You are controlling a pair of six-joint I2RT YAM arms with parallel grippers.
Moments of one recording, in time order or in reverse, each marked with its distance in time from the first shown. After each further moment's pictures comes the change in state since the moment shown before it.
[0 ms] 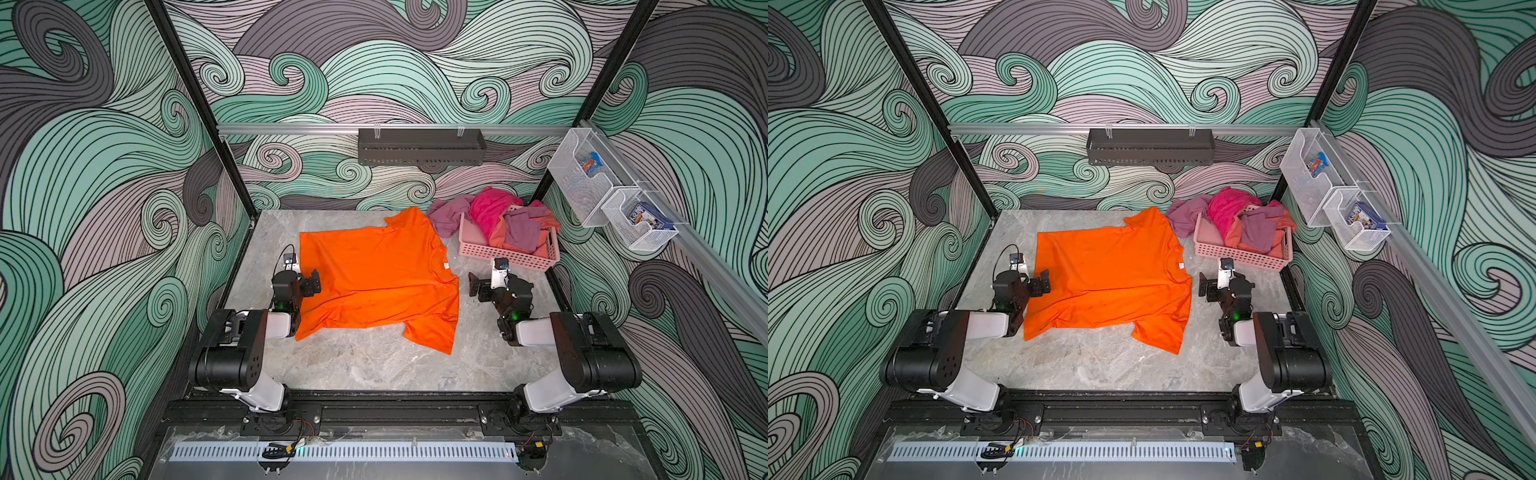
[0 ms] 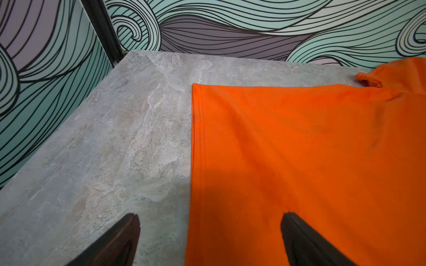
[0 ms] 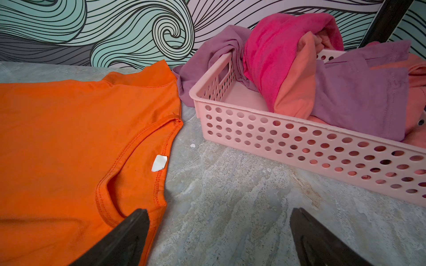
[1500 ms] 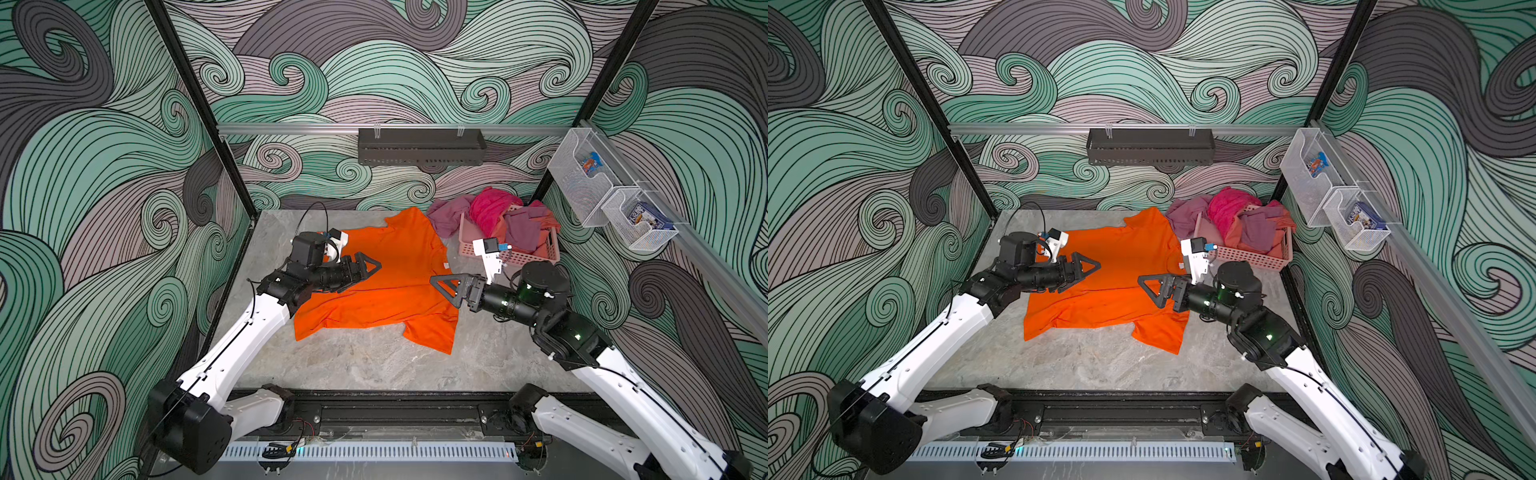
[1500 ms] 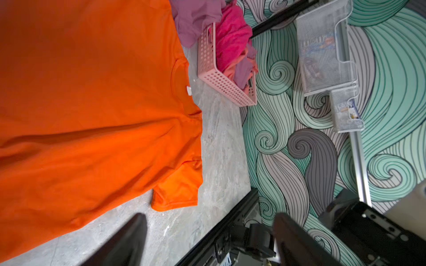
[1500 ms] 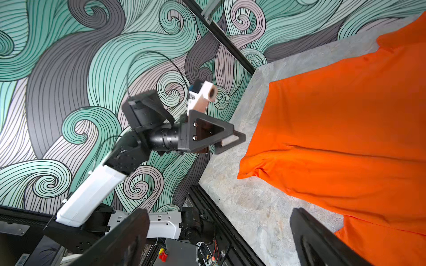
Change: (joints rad) left arm -0.367 -0.372 0.574 -1.120 0.690 -0.737; right arm 0.562 -0.745 0.639 -1.290 -0.320 0.781
